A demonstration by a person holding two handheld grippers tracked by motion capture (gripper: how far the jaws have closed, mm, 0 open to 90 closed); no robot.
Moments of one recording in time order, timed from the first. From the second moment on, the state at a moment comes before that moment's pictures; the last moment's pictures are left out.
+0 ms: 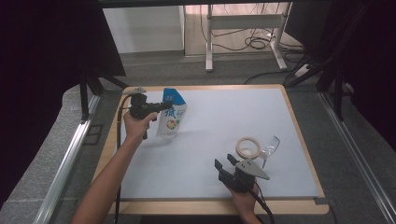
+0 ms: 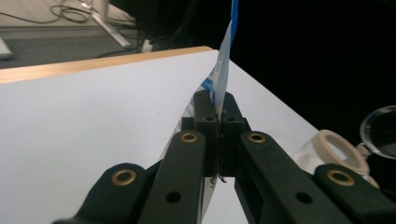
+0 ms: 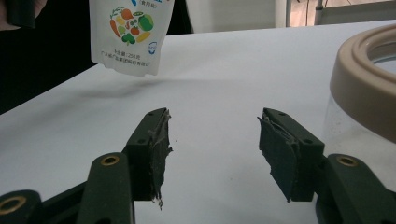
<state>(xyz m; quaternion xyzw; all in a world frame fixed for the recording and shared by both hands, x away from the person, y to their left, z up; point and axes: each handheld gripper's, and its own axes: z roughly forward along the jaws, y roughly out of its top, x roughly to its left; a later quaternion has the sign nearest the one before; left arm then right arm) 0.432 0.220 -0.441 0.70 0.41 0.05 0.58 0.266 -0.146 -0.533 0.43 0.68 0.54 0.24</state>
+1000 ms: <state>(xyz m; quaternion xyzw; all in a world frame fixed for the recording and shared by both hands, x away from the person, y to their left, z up) 0.409 0.255 -0.471 0.69 0.42 0.09 0.59 0.266 -0.145 -0.533 0.43 0.68 0.55 0.23</state>
